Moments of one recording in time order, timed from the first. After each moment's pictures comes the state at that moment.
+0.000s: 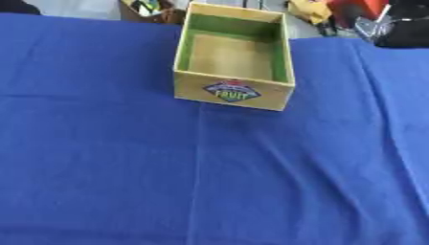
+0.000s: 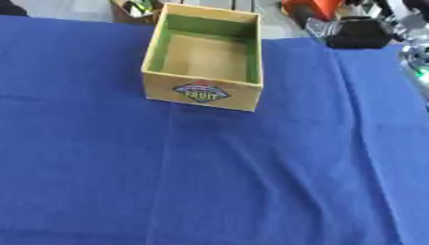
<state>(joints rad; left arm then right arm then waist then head) -0.15 0.14 0.35 -1.98 0.31 -0.27 -0.55 -0.53 -1.02 -0.06 -1.69 0.41 -0.06 -0.11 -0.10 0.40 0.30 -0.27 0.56</state>
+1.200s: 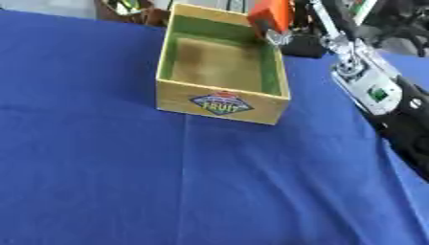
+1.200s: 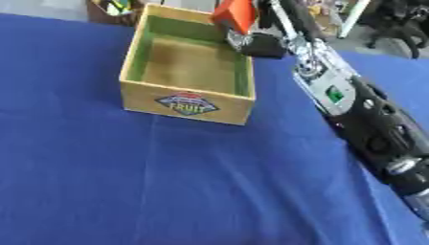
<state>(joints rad) -0.16 0.13 0.34 -1.98 0.29 -0.35 -0.58 -0.68 -1.05 0.04 -1.42 0.42 -0.14 -0.29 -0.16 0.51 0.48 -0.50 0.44</state>
